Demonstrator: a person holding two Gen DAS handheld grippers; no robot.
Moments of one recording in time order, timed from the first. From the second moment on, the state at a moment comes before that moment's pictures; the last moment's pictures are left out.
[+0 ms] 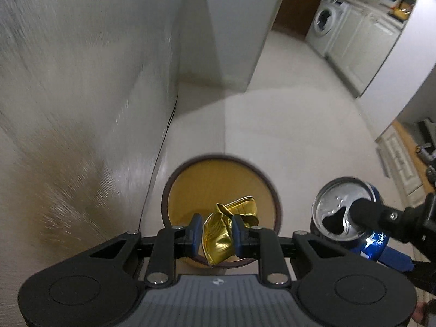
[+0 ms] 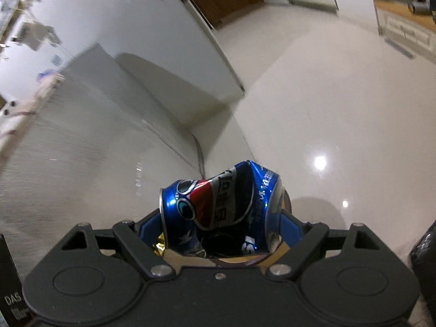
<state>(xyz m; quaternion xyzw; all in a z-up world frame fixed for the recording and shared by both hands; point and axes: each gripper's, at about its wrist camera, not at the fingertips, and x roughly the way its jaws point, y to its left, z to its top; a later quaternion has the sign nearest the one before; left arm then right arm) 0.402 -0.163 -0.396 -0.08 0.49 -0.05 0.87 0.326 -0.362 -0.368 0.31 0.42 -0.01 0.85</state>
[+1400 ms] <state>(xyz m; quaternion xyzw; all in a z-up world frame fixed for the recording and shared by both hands) 0.494 -0.193 -0.571 0.04 0.57 -0.11 0.82 0.435 -0.327 -0.559 0.34 0.47 -0.05 0.81</state>
